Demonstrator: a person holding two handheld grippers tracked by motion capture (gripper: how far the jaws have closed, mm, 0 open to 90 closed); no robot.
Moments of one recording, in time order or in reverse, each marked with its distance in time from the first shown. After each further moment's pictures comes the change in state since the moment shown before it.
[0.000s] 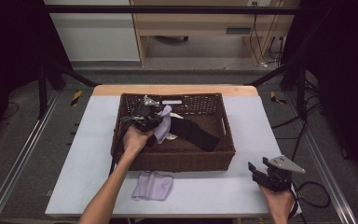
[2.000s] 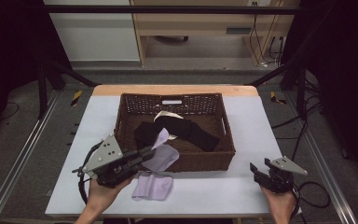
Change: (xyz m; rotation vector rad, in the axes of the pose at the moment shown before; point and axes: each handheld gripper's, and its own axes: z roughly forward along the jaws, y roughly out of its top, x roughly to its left) left arm -0.083 -0.071 -0.178 -0.362 -0.287 0.186; right arm -0.002 -0.003 -0.004 -0.001 -0.009 0.014
